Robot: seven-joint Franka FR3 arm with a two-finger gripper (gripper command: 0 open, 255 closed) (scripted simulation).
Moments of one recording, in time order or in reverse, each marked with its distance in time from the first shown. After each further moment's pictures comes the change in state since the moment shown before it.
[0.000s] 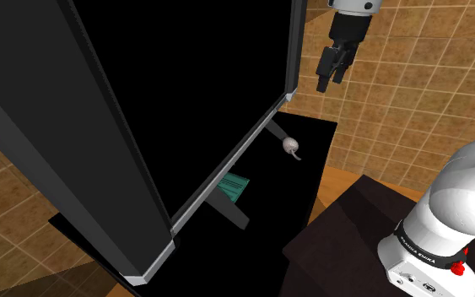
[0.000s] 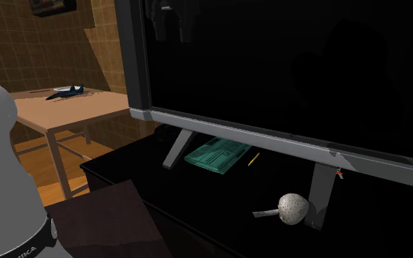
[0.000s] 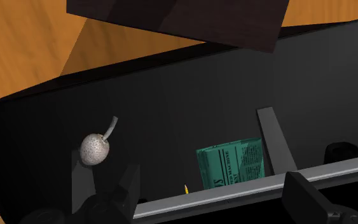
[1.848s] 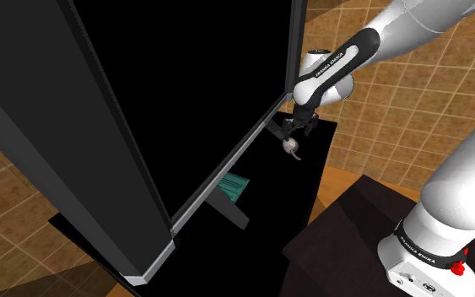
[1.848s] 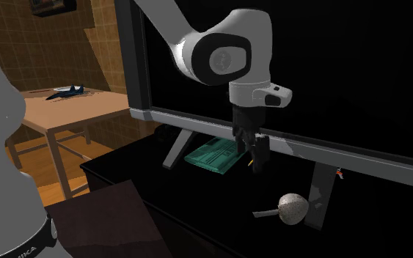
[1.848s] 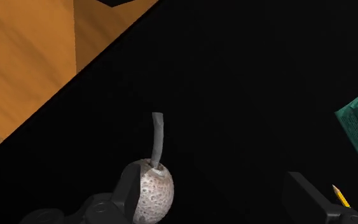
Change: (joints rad) arm -0.156 0.727 -0.018 -0.150 -0.024 0.893 0.243
